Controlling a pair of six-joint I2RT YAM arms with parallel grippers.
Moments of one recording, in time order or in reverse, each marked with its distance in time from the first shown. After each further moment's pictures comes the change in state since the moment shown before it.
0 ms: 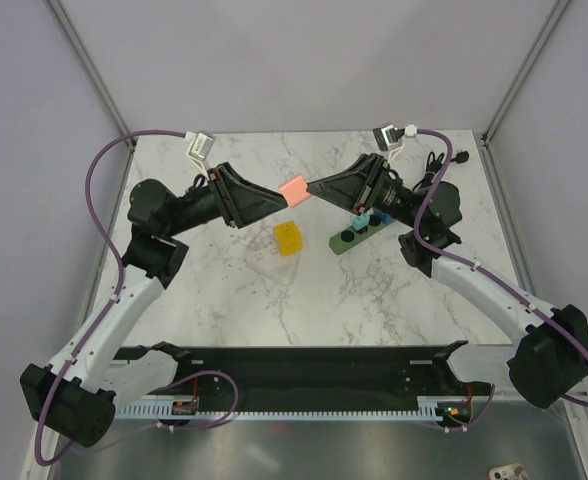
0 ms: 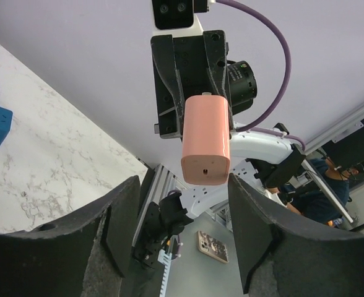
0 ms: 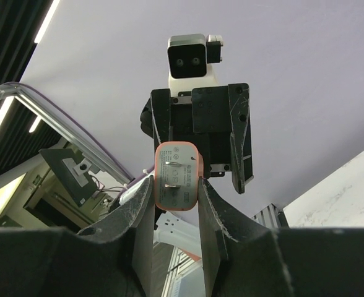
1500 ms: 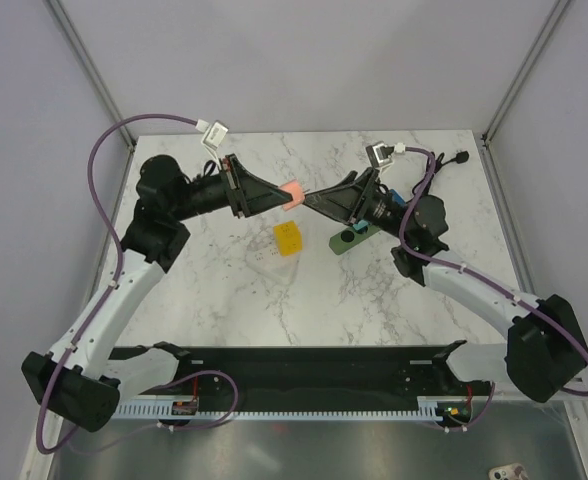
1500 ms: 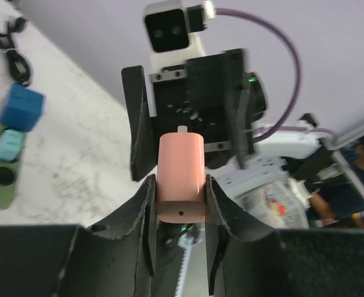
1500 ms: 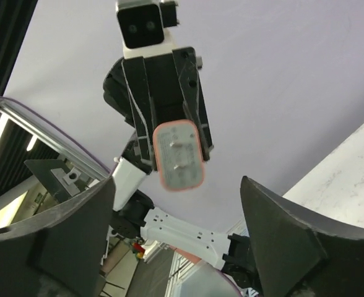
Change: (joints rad) left arm -0.003 0.063 0.095 -0.179 0.002 0.134; right arm 0.036 0.059 -0.119 0.141 0.078 0.027
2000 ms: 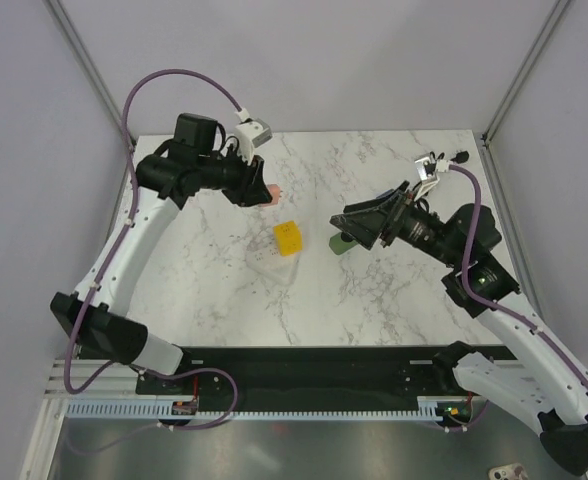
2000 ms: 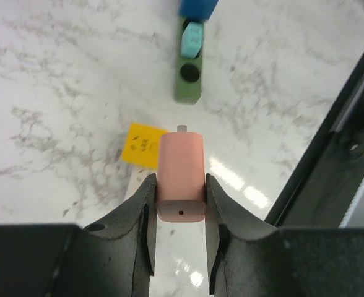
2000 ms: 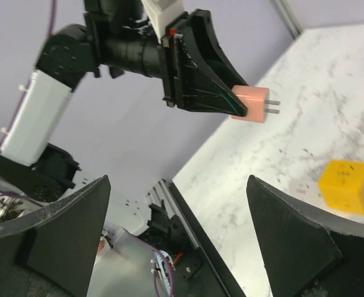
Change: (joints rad) left arm 0.017 0.348 0.570 -1.017 -0.248 1.008; right arm -0.041 -0.446 0.076 -0.848 0.117 -0.527
